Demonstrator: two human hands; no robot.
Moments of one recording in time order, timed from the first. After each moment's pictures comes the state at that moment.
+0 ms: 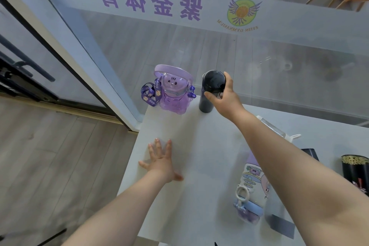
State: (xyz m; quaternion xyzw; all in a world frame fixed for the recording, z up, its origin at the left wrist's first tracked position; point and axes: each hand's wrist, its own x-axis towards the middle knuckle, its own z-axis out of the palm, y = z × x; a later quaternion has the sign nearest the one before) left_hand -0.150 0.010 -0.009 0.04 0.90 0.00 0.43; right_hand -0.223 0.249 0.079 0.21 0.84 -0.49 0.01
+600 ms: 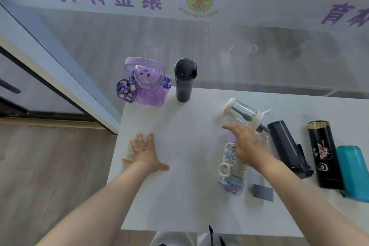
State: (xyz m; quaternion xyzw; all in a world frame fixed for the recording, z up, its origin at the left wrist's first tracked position) left_hand -0.150 0.009 -0.012 0.04 0.91 0.01 0.42; right_hand -0.020 0.292 0.057 0.12 0.96 -0.24 0.06
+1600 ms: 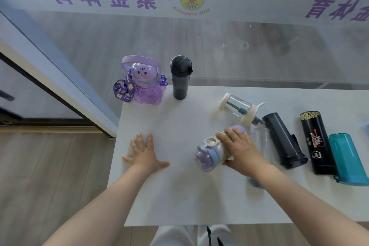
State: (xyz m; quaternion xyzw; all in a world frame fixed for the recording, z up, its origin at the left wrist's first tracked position) left_hand -0.133 -0.001 -0.014 0.07 0.93 0.01 0.37; right_hand 0.017 0.274 0.022 0.06 0.99 -0.09 0.10
